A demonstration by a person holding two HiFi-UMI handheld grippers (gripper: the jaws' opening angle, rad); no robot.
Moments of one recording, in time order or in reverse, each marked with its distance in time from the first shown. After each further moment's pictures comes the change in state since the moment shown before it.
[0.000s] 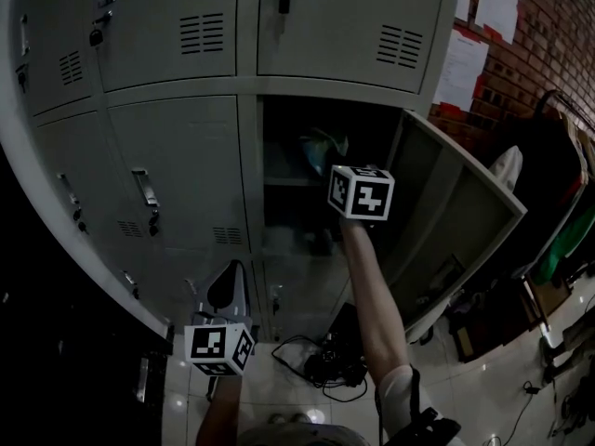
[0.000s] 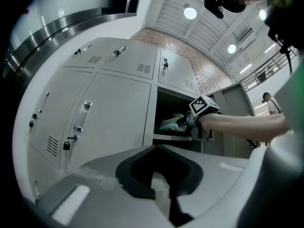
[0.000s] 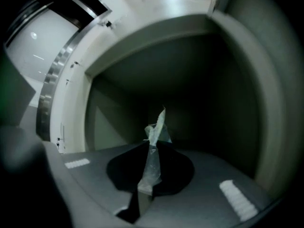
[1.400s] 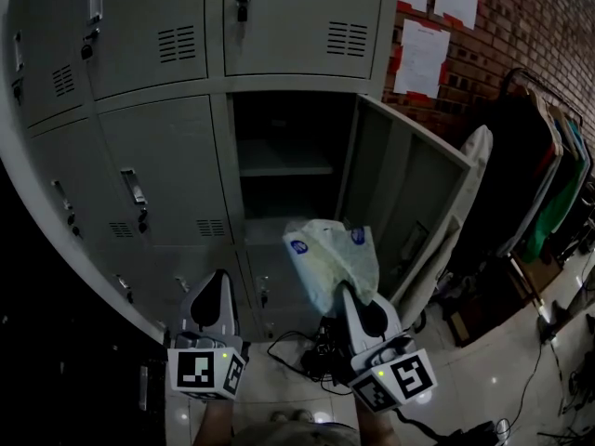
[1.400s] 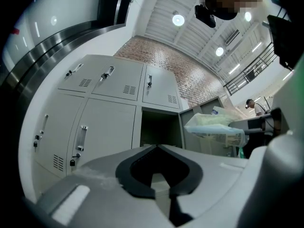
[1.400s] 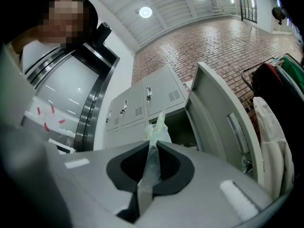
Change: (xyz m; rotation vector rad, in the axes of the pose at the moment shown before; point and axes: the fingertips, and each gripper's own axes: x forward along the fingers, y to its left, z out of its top) left arm -0.074 -0.056 0.052 0.084 -0.070 -0.057; right arm -0.335 0.097 -0.047 0.160 -0.359 0.127
